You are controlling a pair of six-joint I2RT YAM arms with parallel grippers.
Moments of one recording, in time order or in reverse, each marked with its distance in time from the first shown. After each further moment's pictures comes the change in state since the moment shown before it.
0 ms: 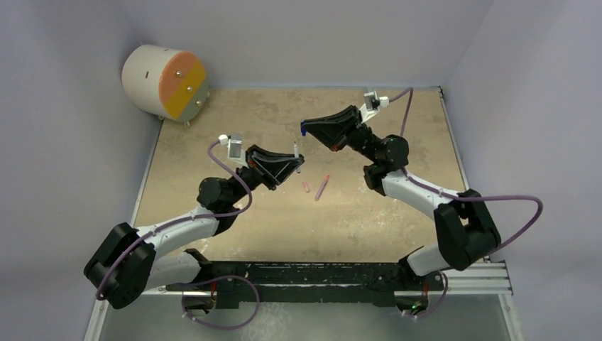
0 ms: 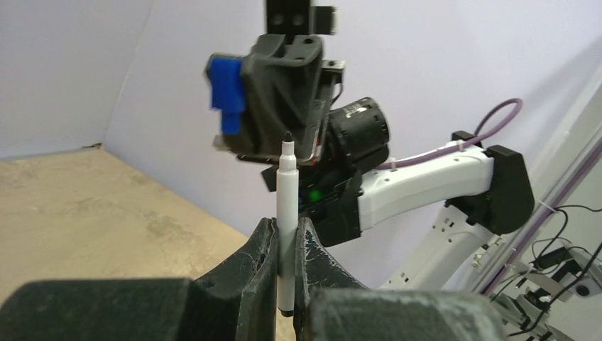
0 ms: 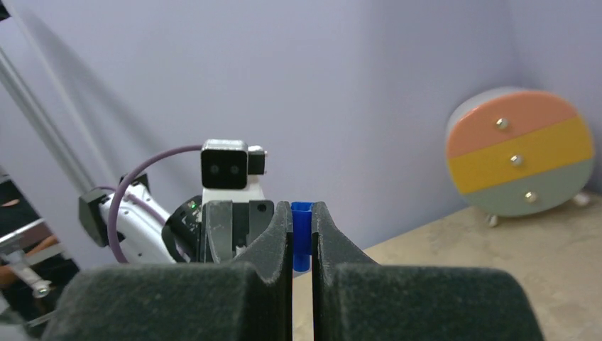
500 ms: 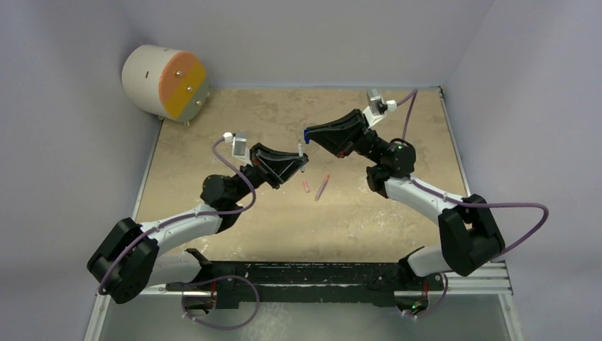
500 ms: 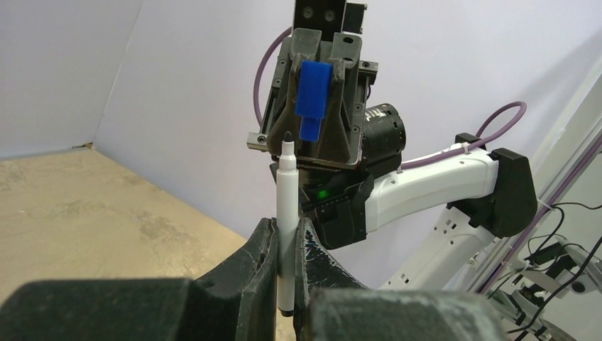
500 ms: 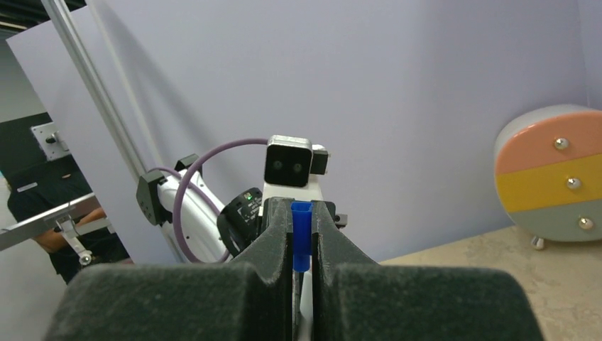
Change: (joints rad) left arm -0.038 0.045 0.032 0.027 0.006 0.006; right arm 0.000 -0.013 -0.024 0.144 -0.090 0.142
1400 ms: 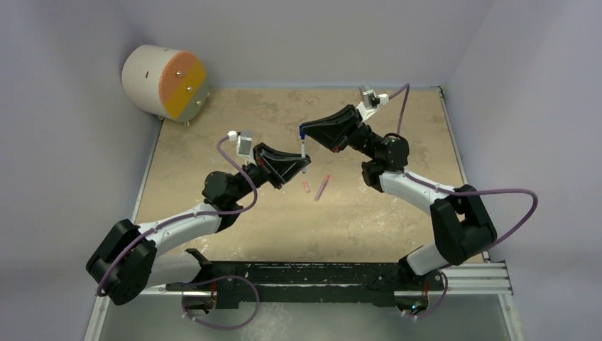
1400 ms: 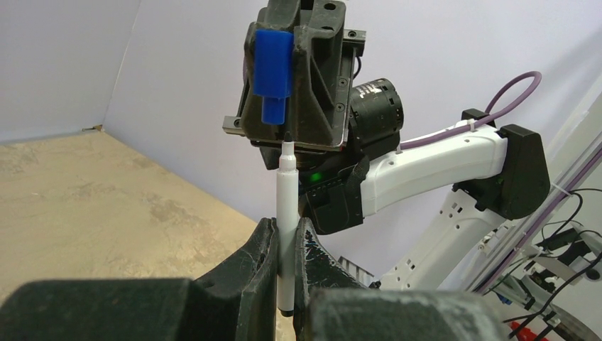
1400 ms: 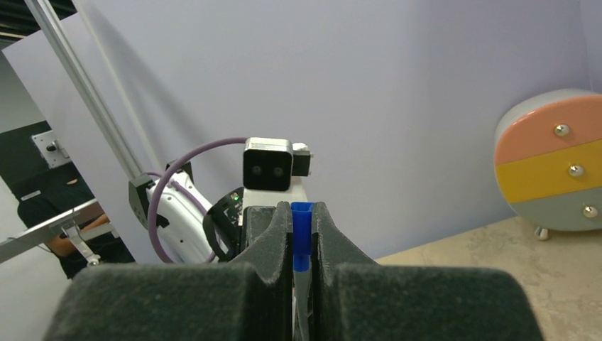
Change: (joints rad) left arm -0.002 -0.007 0.024 -0.098 0.019 0.045; right arm 0.000 0.077 0.055 0.001 -0.011 0.032
